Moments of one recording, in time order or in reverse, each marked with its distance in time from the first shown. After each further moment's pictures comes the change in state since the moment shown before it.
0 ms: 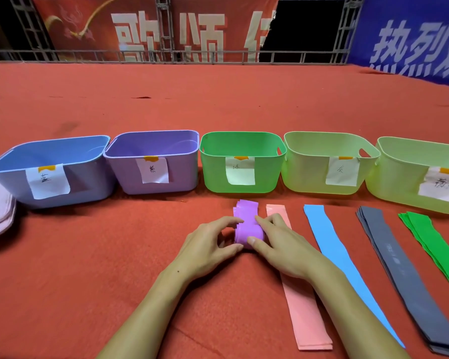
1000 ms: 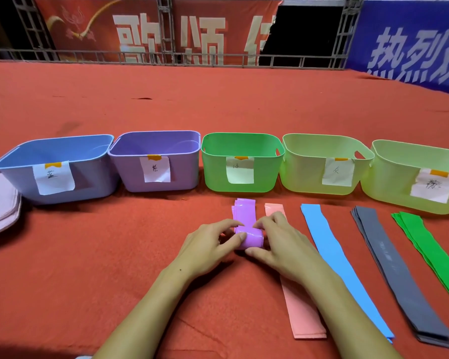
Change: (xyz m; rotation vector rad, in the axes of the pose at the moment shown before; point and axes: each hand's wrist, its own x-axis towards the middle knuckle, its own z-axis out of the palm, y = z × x) left_hand -0.012 0.020 -0.006 0.023 -0.031 -0.112; right_hand -0.025 -0.019 -0.007 -0.096 0.085 0.013
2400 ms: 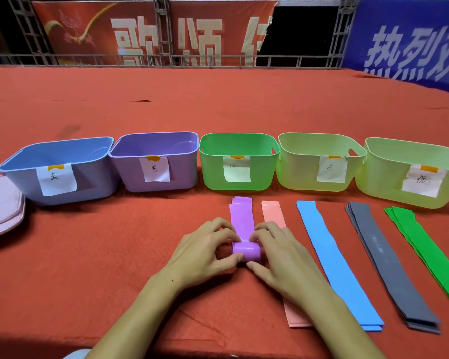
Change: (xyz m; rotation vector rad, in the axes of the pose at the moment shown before) left_hand -0.031 0.008 -0.015 0.226 -0.061 0.232; right_hand -0.043 -0.004 0.017 -0.057 0.145 -0.124
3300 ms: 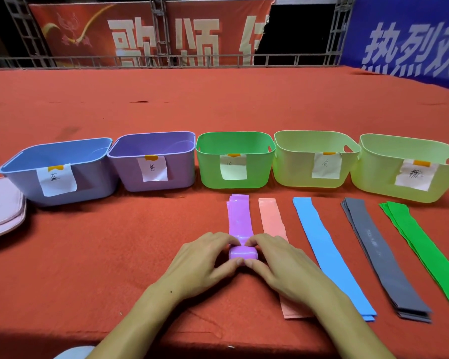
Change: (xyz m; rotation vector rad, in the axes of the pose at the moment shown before) left_hand -0.020 0.020 0.002 0.002 -0.015 -0.003; right_hand -0.014 0.001 -0.008 0.133 -0.152 0.016
